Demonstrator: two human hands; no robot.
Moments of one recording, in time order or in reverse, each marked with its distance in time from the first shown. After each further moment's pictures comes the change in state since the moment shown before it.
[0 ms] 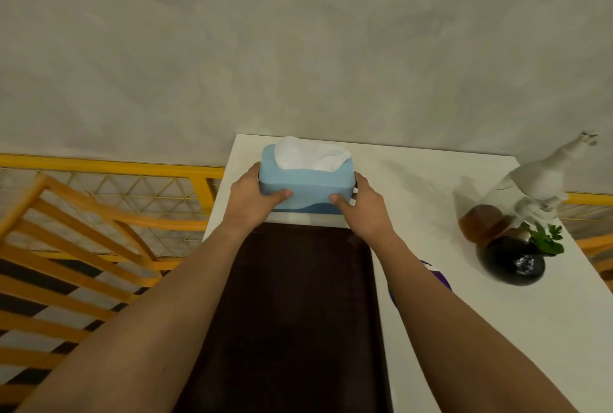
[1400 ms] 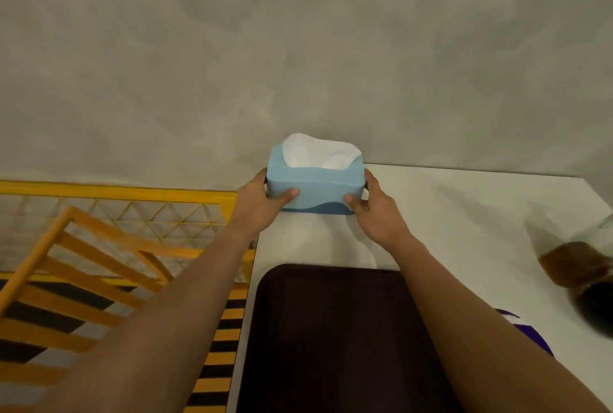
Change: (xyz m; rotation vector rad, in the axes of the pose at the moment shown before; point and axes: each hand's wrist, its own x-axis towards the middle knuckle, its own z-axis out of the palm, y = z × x) left_hand 0.091 -0.067 -0.056 -0.022 0.014 0.018; right_hand 0.081 -0.026 0.073 -0.031 -0.075 -0.084
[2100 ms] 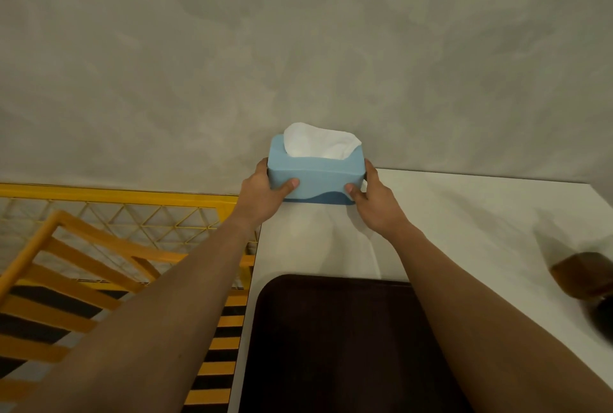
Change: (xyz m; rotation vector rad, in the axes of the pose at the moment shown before) left_hand 0.038 -0.009 0.009 -0.050 -0.036 -0.038; right_hand 0.041 0.002 0.004 -0.013 -0.024 0.031
